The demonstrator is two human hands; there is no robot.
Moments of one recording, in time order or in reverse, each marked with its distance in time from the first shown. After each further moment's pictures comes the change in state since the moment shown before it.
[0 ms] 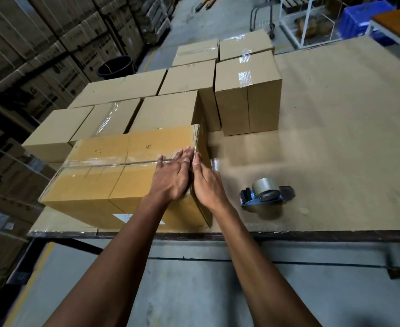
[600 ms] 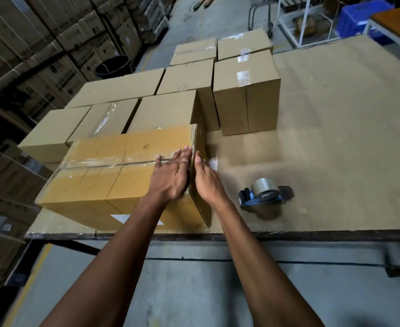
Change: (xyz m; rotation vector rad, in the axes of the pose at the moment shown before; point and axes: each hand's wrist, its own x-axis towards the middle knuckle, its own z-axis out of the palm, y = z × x) left_hand 0.002 0.000 -0.001 -0.004 -0.001 0.001; right_hand 0.014 -0.001 -0.004 -0.026 -0.062 0.078
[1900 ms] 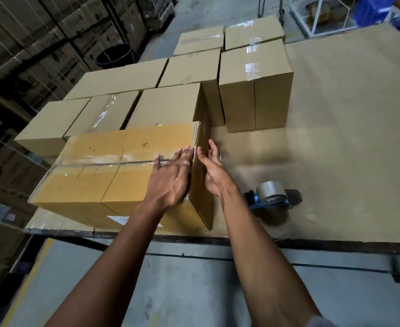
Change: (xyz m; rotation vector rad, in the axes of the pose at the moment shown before) left_hand 0.005 -0.008 0.009 -0.013 0.037 0.016; right_hand 0.076 0.034 -0.001 1.017 -0.122 0.163
